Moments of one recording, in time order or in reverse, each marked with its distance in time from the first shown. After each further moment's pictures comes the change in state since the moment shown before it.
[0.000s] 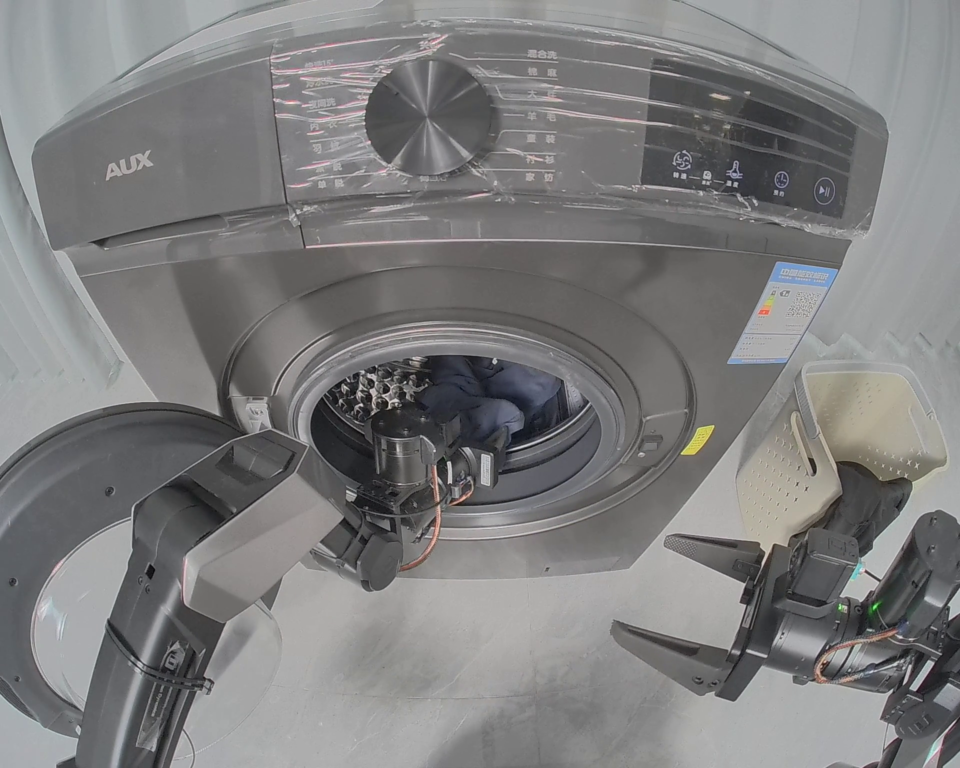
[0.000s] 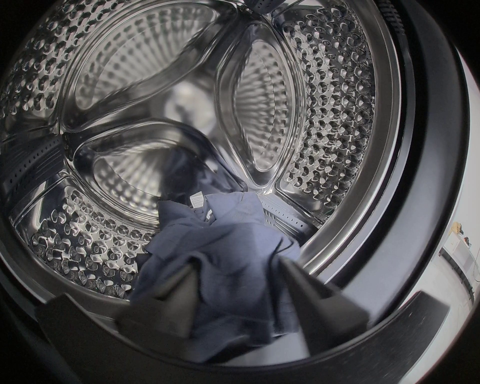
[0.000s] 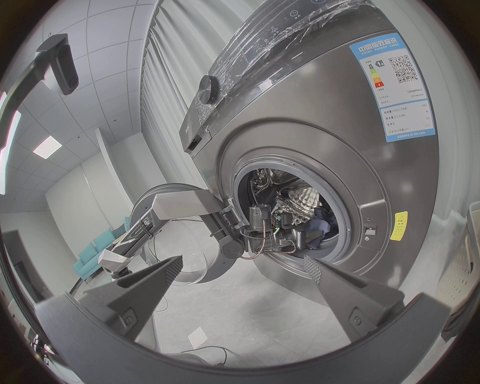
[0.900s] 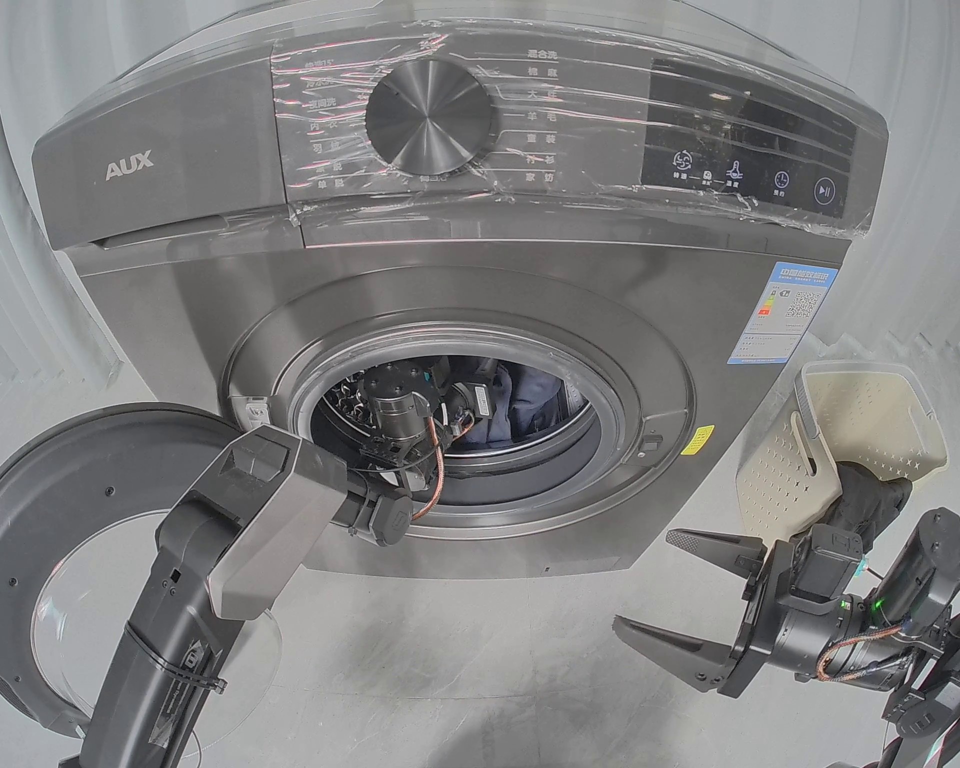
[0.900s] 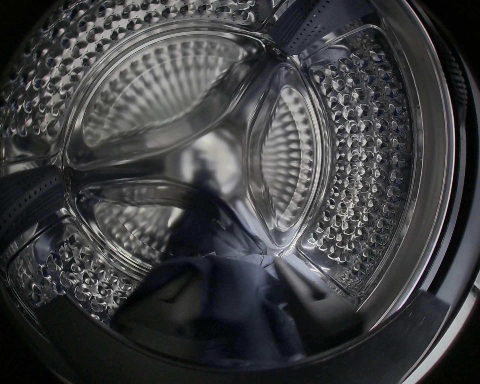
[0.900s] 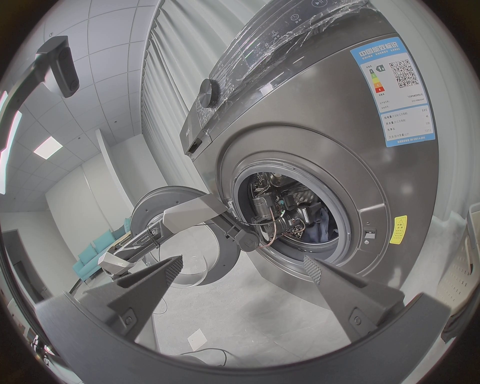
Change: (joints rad) left arm 0.037 0.105 -0.365 0.003 0.044 -0.047; right arm -0.002 -0.009 -0.005 0.000 0.000 0.001
